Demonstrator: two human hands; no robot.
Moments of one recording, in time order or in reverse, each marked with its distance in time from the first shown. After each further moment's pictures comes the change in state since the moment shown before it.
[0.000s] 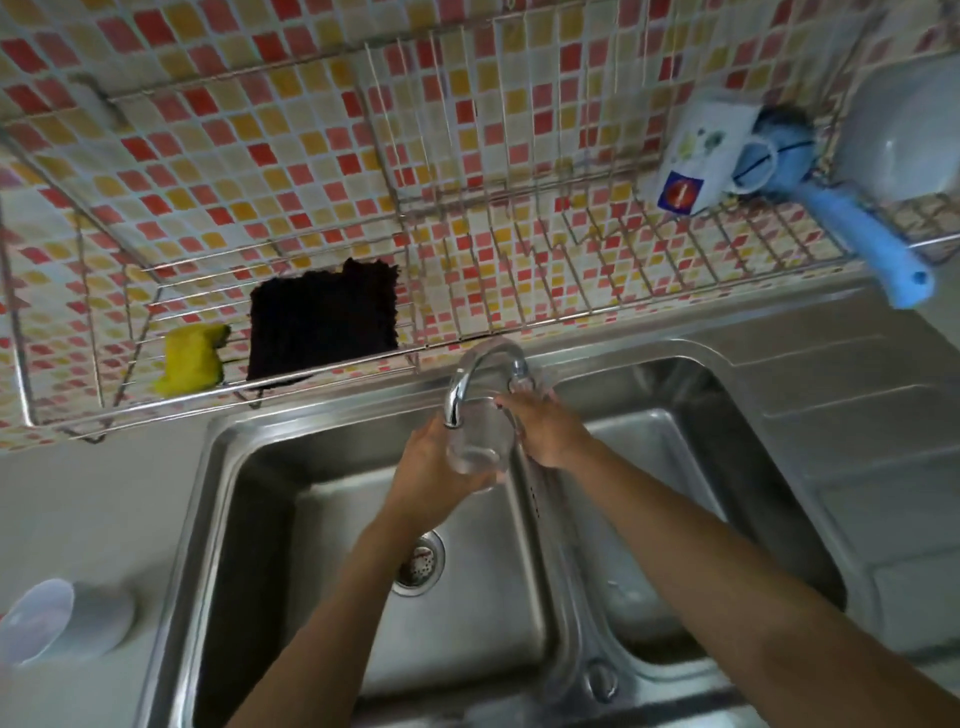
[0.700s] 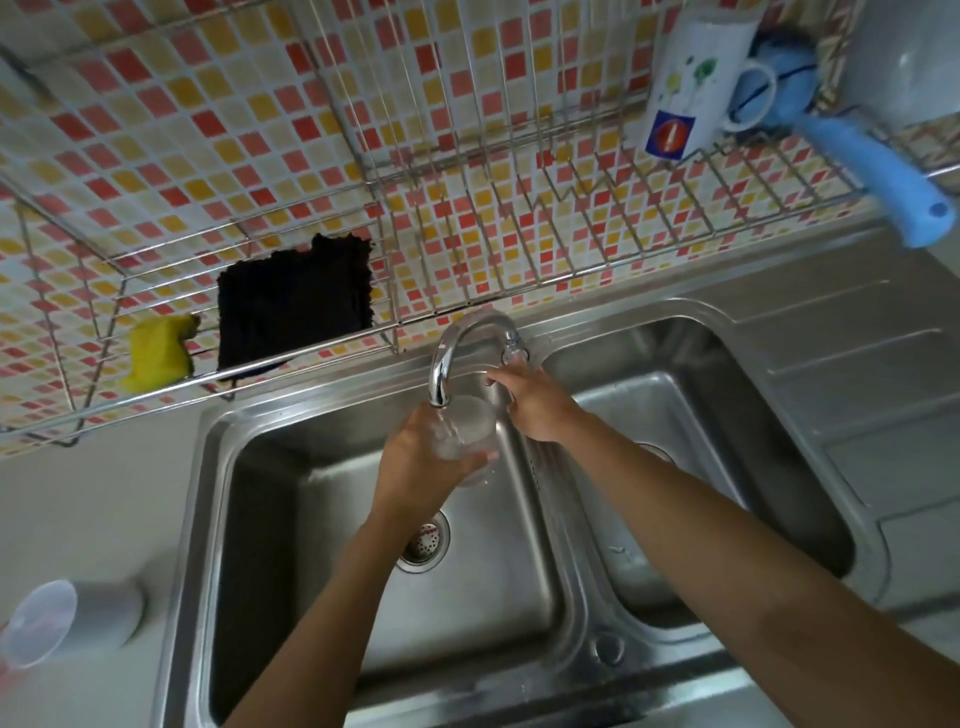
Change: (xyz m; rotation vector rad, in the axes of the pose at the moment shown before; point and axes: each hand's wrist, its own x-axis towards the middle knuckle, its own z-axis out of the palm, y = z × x) left_hand -0.012 0.010 0.002 0.012 0.090 -0.153; right_hand 0.005 0.006 0.013 0.157 0.016 0.044
